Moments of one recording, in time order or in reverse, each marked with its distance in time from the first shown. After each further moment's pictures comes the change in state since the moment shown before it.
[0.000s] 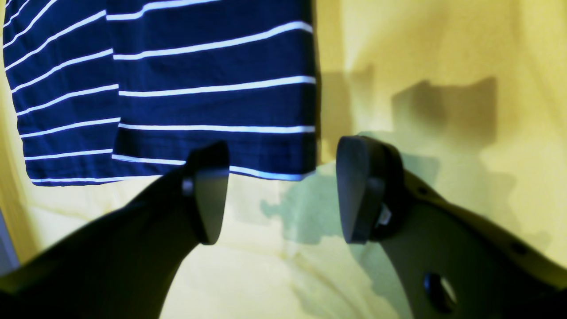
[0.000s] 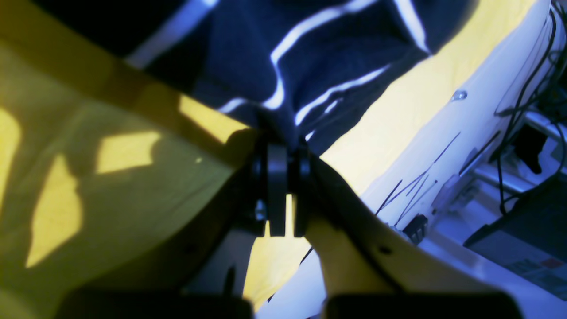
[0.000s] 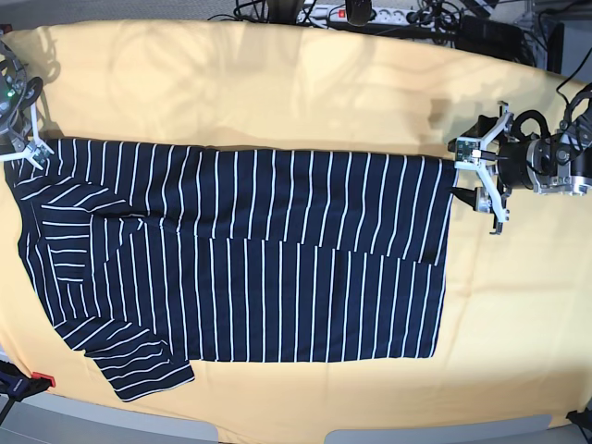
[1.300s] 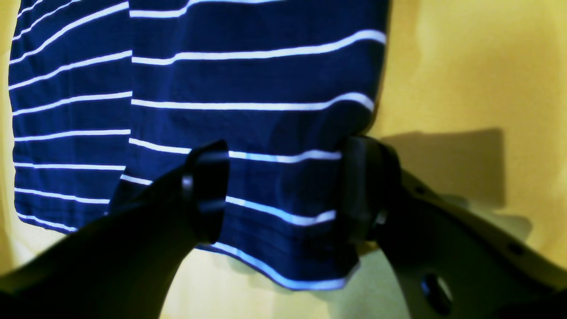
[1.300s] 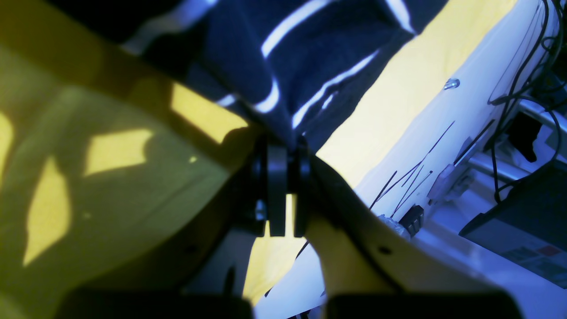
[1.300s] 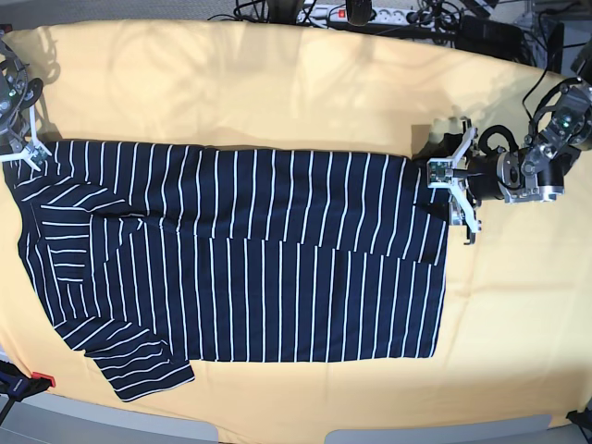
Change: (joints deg) left arm -0.6 12.7 -0.5 -13.1 7.4 -0.2 -9.1; right arm 0.0 0.0 0.0 0.0 -0.7 -2.1 -1.3
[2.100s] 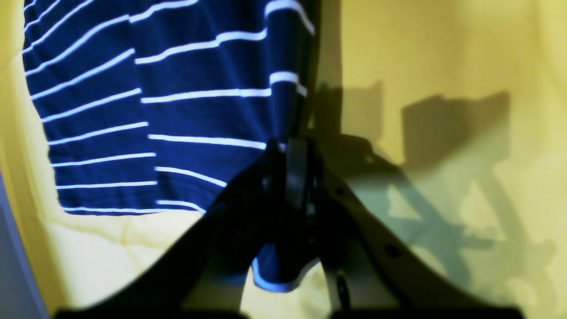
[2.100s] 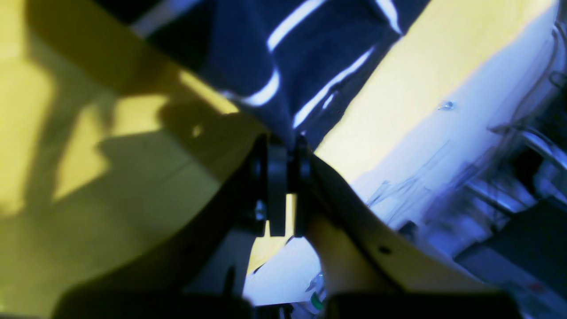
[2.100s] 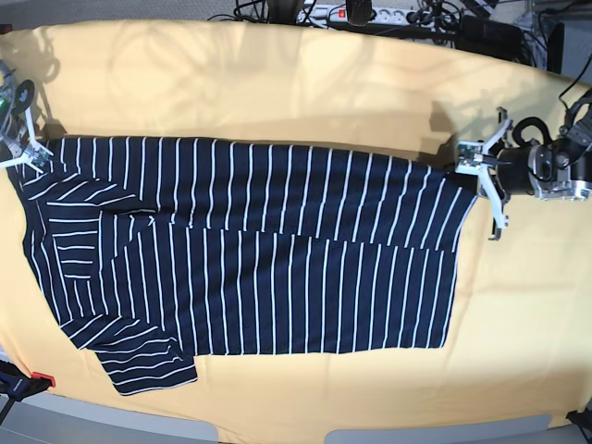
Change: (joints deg) left arm -0.3 -12.8 0.4 11.3 -3.9 -0.2 2.1; right arm -0.2 7.0 -0.1 7.1 10.8 9.7 -6.4
